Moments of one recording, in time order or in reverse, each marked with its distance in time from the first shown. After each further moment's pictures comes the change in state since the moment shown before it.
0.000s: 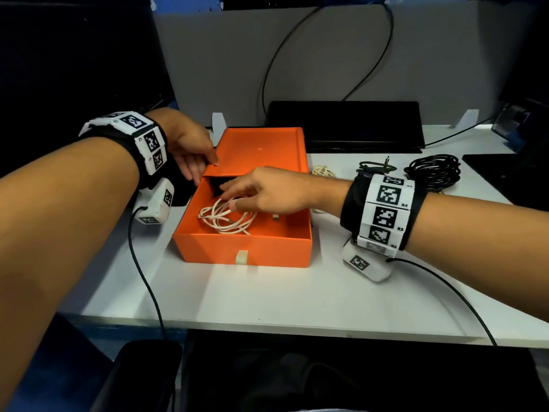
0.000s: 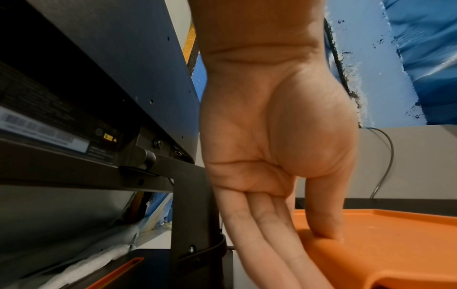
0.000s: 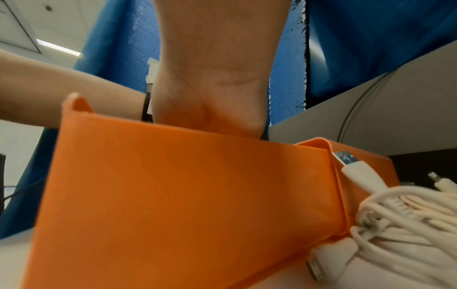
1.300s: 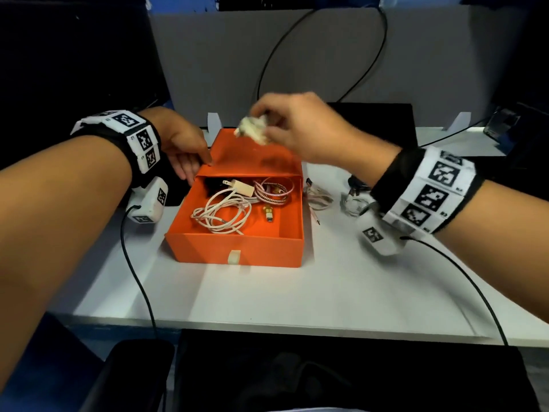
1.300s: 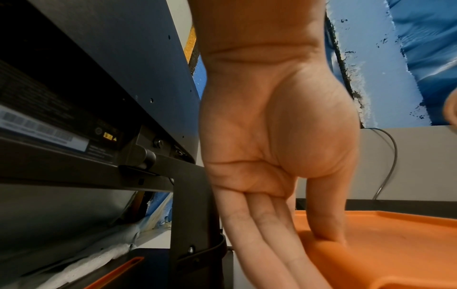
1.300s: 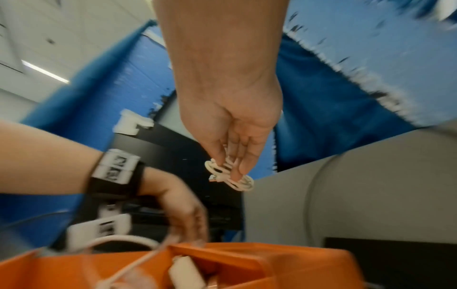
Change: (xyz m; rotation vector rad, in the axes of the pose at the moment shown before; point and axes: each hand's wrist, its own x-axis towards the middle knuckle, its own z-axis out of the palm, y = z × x) left_hand -0.001 0.000 0.000 -0.003 -0.012 -0.005; right_hand -0.035 -0.002 -0.071 -0.303 0.578 0.004
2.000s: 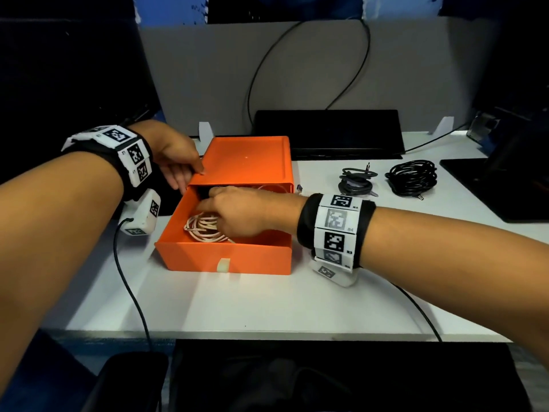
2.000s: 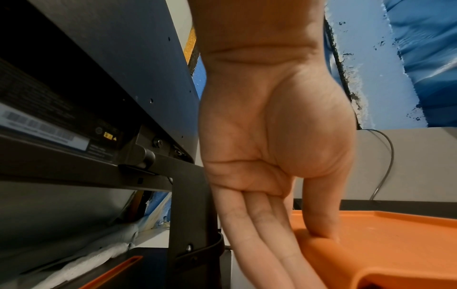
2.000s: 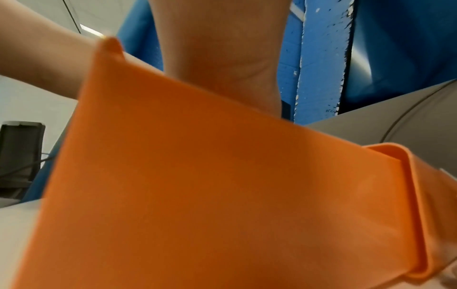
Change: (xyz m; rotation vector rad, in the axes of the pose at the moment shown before) left_hand 0.002 0.000 0.001 0.001 0.036 -0.002; right_hand -0.010 -0.056 0.091 -0.126 -0.551 -0.104
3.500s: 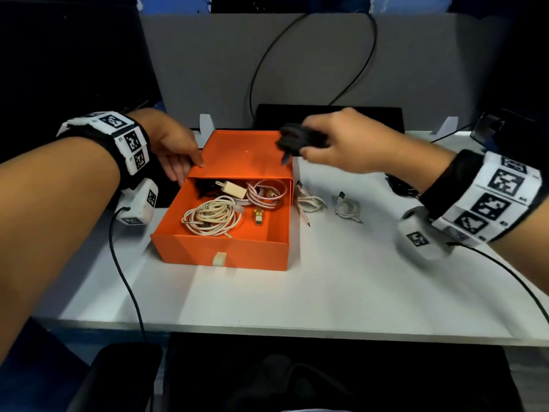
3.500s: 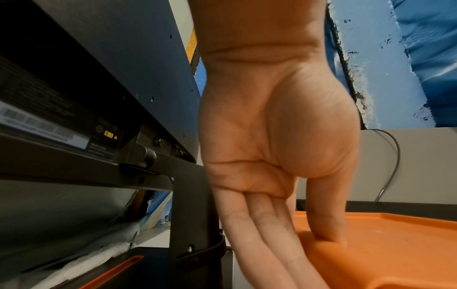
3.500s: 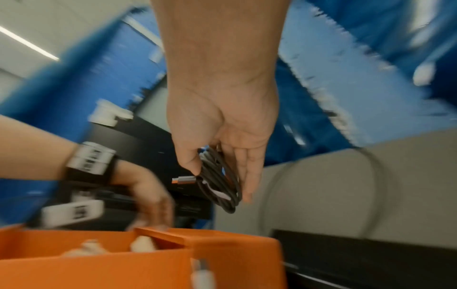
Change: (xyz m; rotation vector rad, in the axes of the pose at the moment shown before) left_hand -0.002 0.001 -0.003 0.001 -0.034 -0.006; right_hand -0.110 0.090 -0.081 0.012 0.352 0.264
